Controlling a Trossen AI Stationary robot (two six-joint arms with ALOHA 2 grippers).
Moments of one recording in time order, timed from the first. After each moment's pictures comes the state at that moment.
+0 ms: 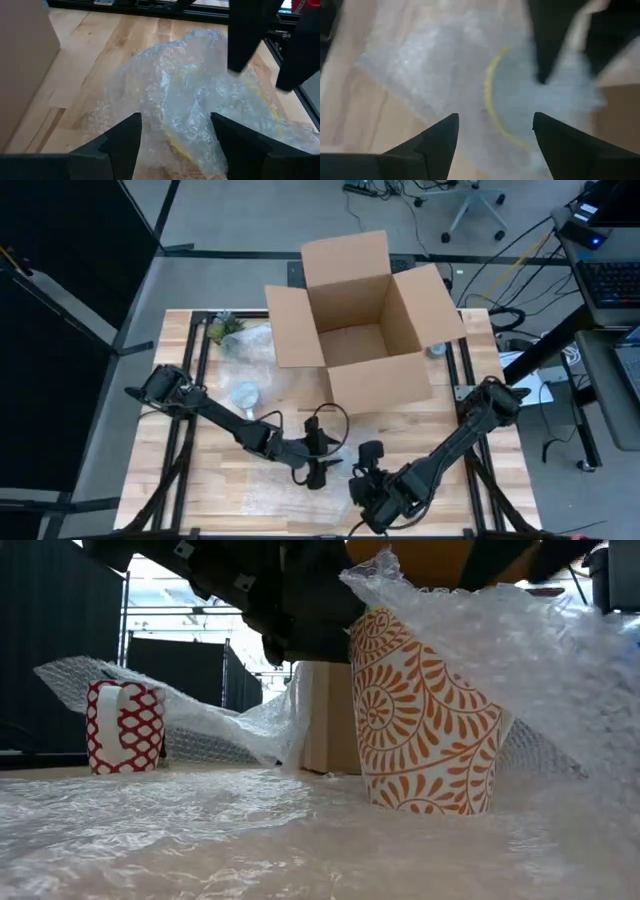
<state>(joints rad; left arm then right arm) -0.41 1.88 1.04 0.33 -0.38 -0.30 0.66 1.94 1.55 -0.86 0.42 0.38</state>
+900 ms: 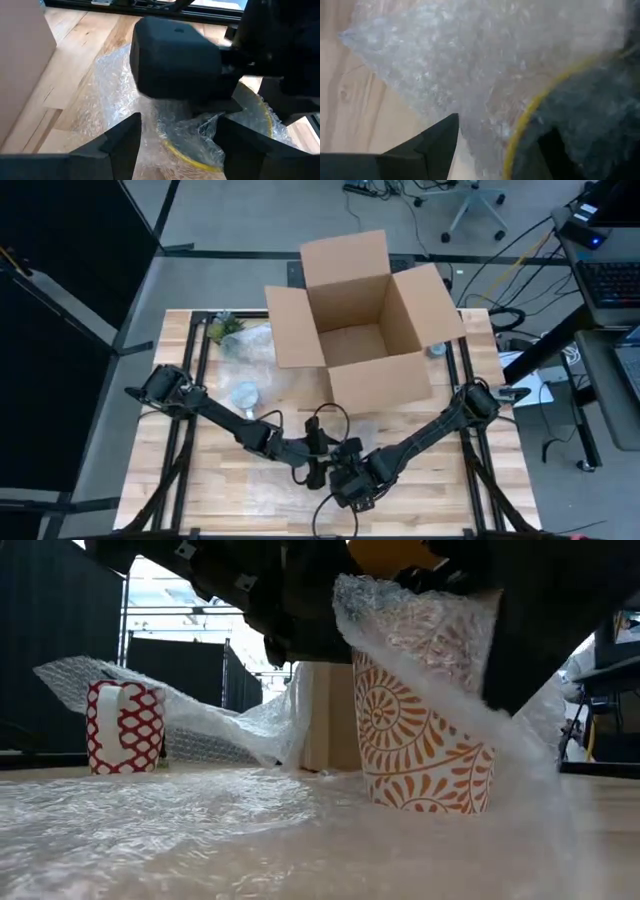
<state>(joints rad) -0.40 1.87 1.04 0.35 -0.37 -0.30 0.55 2.05 1.63 -0.89 0.16 0.30</state>
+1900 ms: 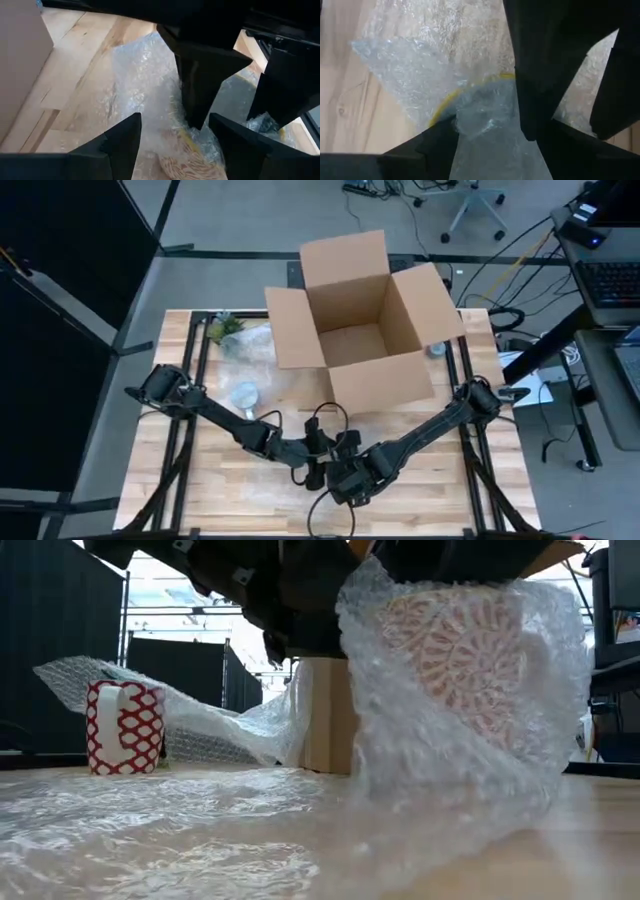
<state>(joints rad) -0.40 1.87 1.04 0.33 -0.37 -0.30 0.53 2.06 1.69 -0.97 0.24 0.31</state>
